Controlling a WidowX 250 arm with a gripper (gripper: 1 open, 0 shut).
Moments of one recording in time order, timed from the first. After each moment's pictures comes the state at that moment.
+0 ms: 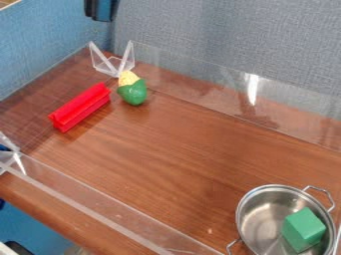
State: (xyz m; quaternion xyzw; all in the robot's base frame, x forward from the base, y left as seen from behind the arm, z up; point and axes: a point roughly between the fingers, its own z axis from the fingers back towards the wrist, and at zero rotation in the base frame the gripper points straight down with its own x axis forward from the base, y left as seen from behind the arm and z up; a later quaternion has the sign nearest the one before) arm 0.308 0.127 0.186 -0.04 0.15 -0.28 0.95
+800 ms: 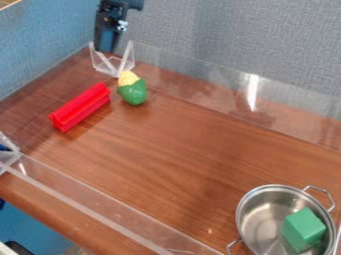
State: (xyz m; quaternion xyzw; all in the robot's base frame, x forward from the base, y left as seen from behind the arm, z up) arm 0.308 0.134 0.160 -0.02 0.17 -0.29 0.94
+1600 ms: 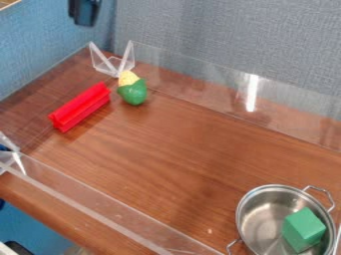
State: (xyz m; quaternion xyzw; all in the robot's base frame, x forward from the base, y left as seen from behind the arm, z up) arm 0.322 0.176 0.148 -0.02 0.18 -0.30 0.94
